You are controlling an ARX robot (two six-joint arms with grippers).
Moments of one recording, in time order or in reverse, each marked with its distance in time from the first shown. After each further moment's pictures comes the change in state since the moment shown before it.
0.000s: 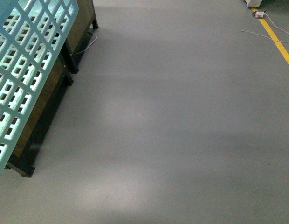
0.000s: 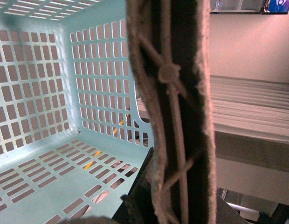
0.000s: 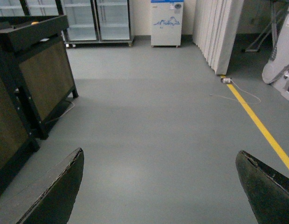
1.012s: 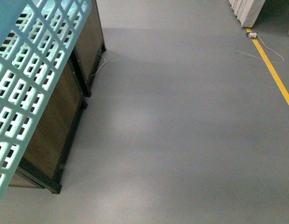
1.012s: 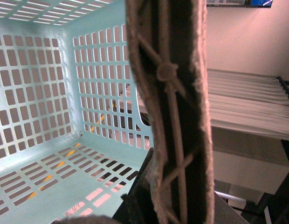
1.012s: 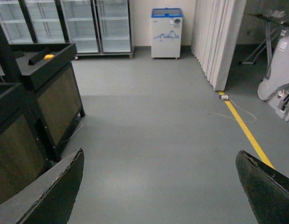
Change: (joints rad) left arm -0.002 0.002 0.003 0.000 0.018 -0.013; right arm 0.000 0.000 0.000 0.000 0.003 0.000
